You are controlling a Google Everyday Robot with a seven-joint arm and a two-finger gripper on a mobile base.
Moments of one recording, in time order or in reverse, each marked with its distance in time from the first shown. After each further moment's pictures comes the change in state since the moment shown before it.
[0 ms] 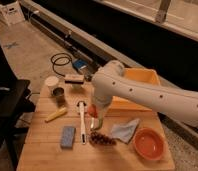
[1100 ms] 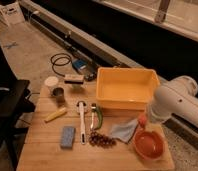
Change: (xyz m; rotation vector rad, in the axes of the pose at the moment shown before) arm 0.173 0.143 -0.041 0.004 0.139 0.564
